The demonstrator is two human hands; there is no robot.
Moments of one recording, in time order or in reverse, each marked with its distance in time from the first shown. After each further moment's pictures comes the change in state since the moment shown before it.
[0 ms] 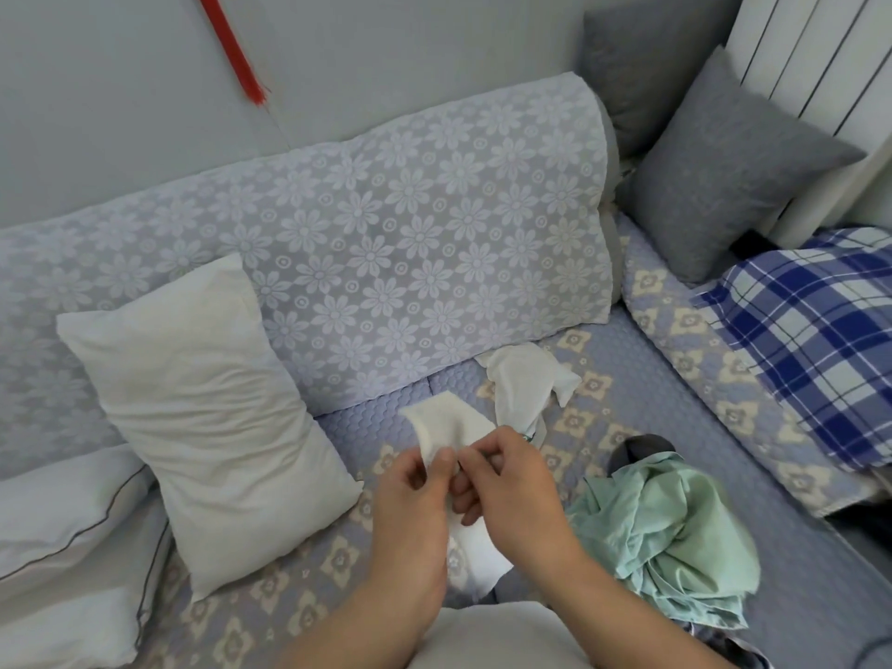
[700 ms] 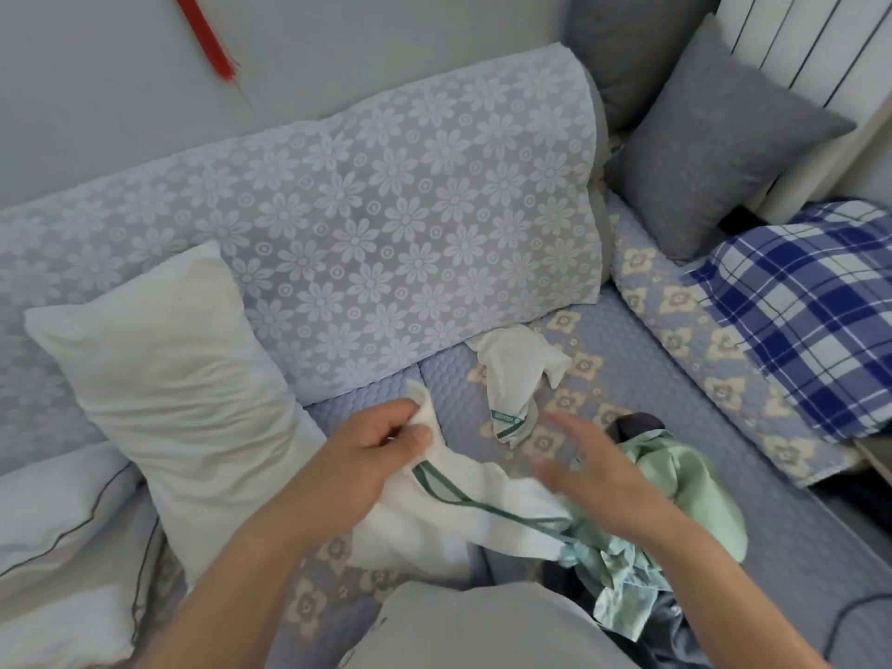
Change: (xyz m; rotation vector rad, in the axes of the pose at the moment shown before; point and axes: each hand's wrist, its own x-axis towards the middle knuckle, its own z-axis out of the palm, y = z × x) left_hand 0.038 0.068 -0.048 0.563 -0.639 0.250; right_hand 0.018 0.033 -0.107 -0.650 -0.144 -0.011
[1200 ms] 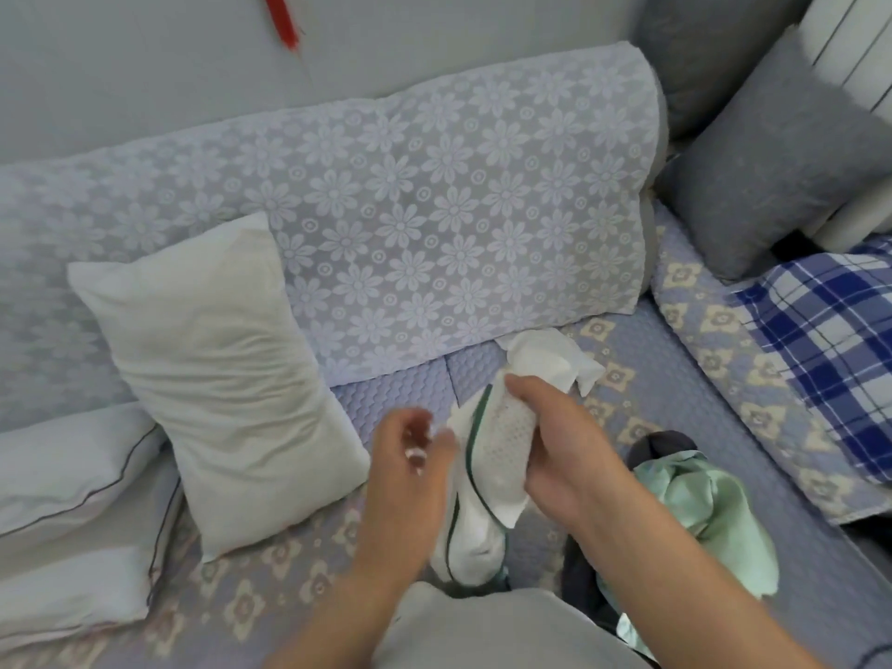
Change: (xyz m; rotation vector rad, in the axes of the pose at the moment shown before) left_hand -0.019 -0.052 0.019 -0.099 0.603 -0.096; right_hand 0.032 -0.142 0.066 1.234 -0.055 0.257
